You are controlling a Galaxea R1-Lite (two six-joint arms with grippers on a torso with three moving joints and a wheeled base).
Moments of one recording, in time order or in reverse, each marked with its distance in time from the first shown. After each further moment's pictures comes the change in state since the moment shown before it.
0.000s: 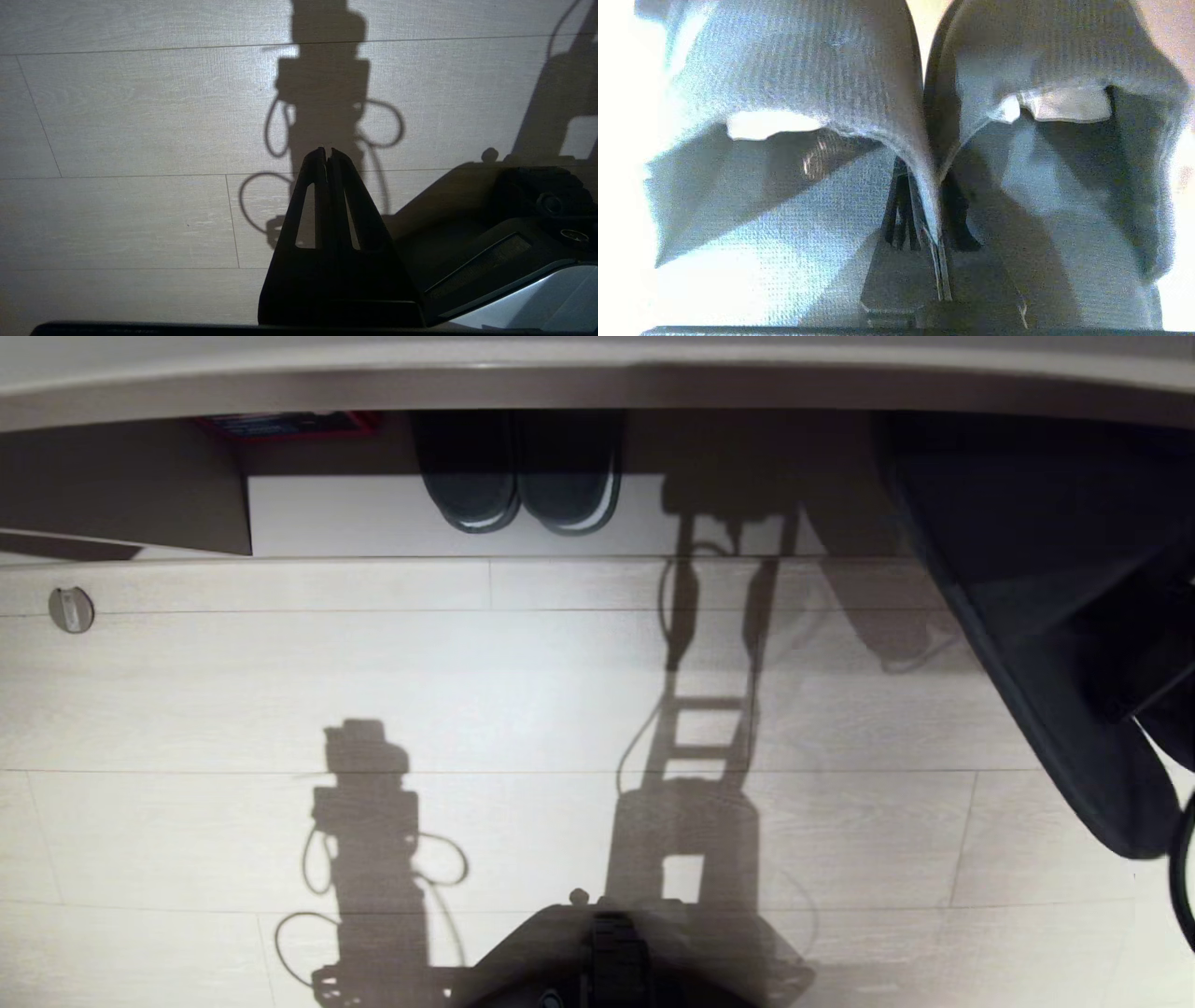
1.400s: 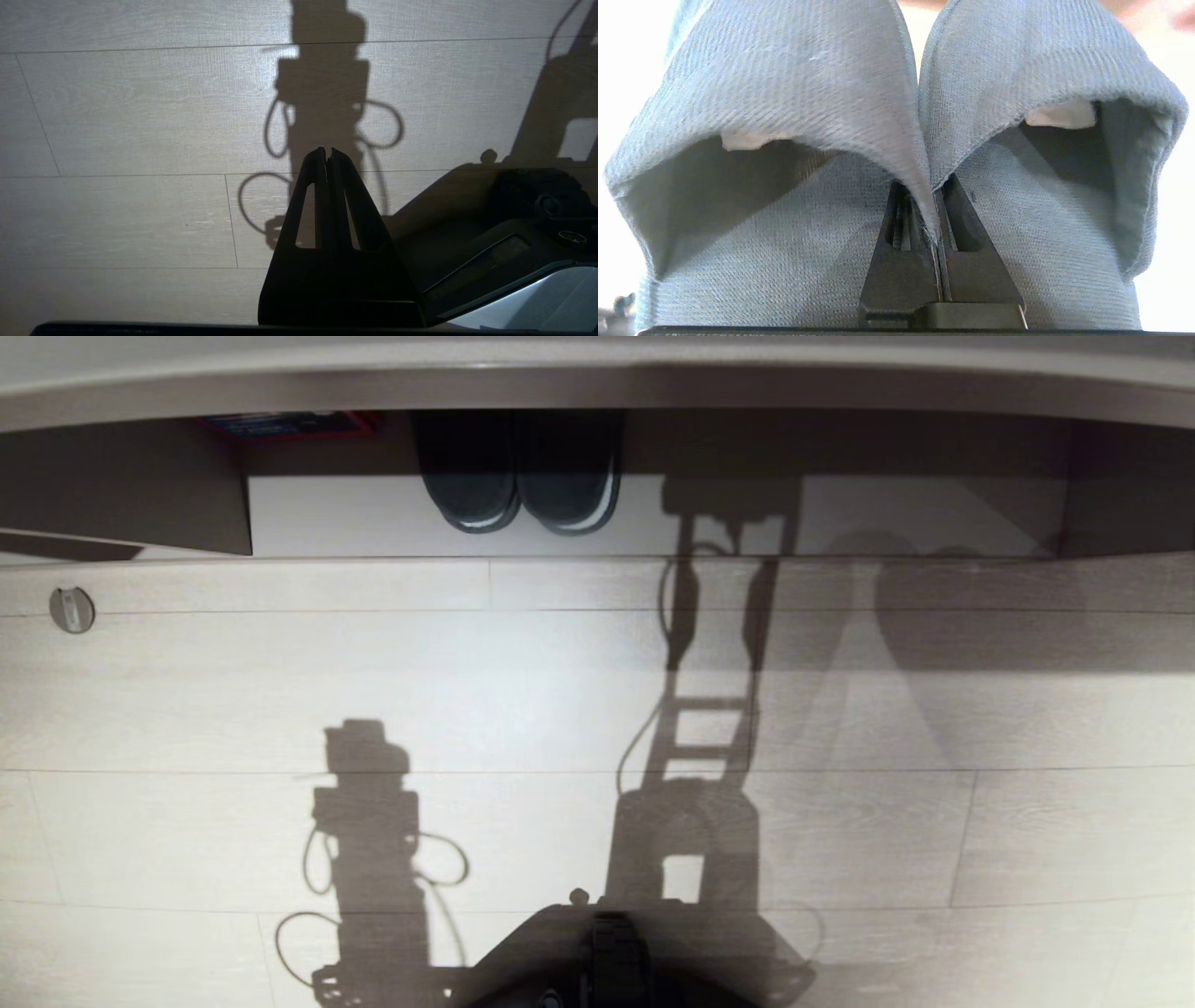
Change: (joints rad) left arm 0.000 0.000 0.000 0.000 0.001 -0.007; right arm -0.297 -0.916 0.213 0.728 0.138 0.082
